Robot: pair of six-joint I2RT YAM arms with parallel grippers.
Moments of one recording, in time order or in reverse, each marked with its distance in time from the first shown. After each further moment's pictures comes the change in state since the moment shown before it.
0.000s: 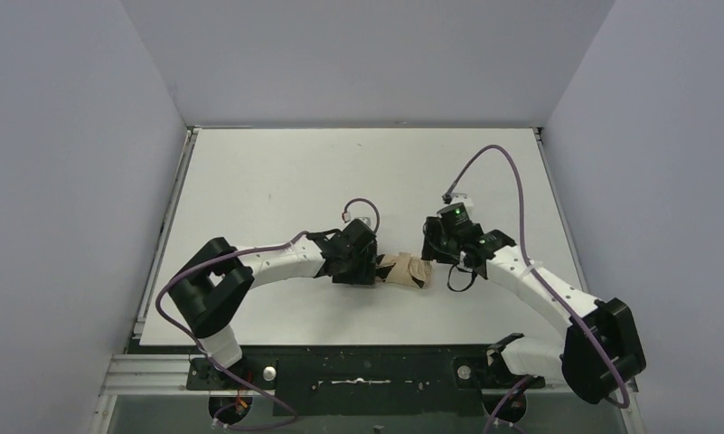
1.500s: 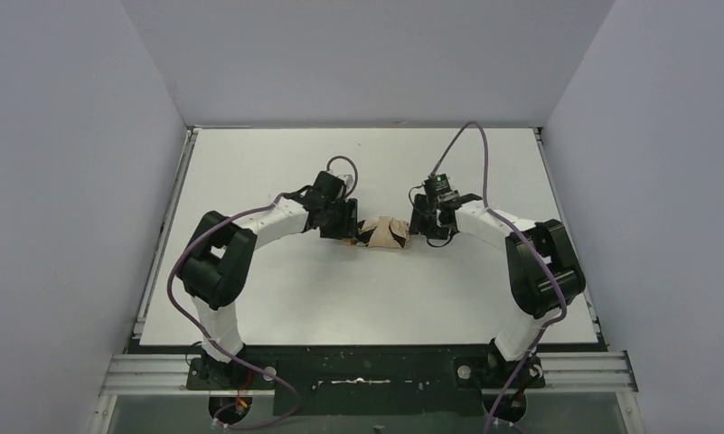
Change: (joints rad) left arm 0.314 0.142 0.187 0.071 0.211 0.299; right arm -0.115 0.467 0.270 0.092 -0.098 0.016
